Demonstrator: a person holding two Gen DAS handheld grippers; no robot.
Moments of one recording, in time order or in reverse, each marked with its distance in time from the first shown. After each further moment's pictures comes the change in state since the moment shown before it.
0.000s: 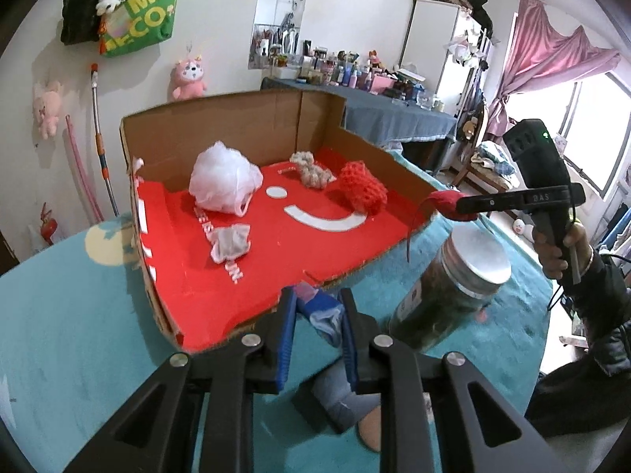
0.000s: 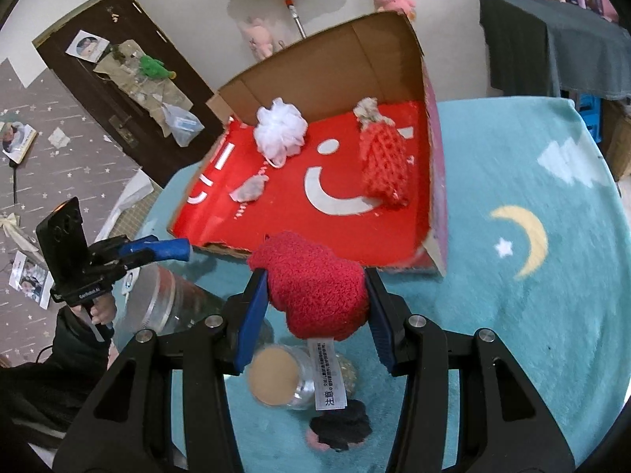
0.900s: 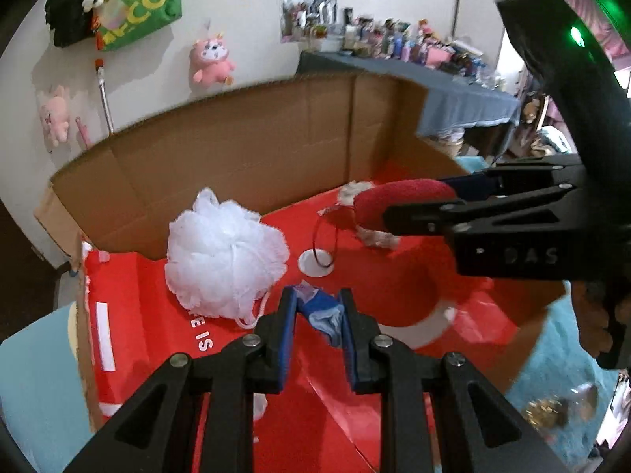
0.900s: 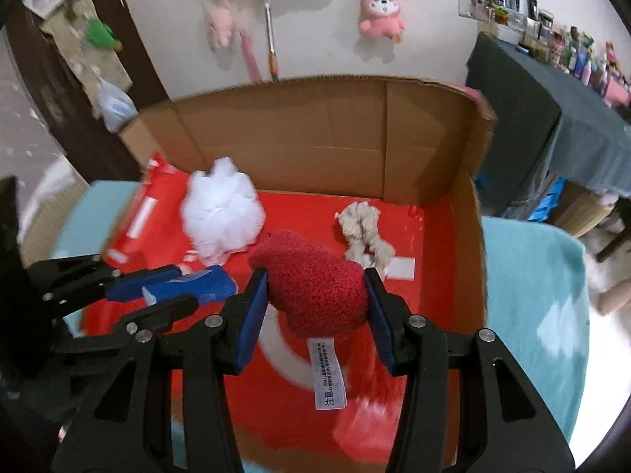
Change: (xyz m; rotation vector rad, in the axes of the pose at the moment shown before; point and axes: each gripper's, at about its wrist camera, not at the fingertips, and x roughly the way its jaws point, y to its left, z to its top) left arm 0.156 0.019 0.109 -0.024 0.137 0.203; right arm 0.132 0.029 0.144 -0.136 0.073 -0.385
